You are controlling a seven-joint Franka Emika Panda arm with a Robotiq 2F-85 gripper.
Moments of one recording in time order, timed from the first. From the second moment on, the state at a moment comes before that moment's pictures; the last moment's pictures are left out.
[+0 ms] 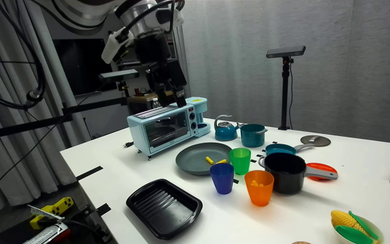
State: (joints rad) arm -0.13 -0.36 -0.02 -2.52 -0.14 2.32 0.09
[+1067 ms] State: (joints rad) arm -0.15 -0.30 -0.18 -2.52 -0.12 2.38 -0.19
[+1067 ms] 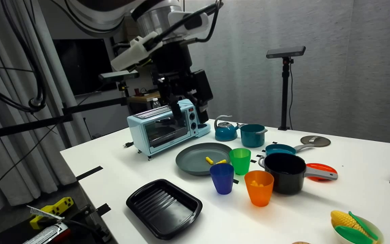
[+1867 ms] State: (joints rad) arm -0.11 -0.19 -0.12 -2.52 -0.12 2.48 -0.19
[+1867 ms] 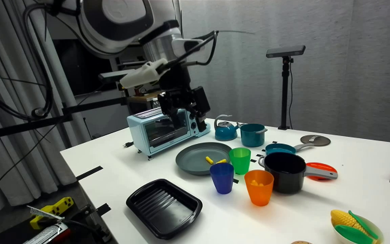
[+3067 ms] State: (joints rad) arm 0.02 0.14 0.02 -2.42 -0.13 2.73 0.00
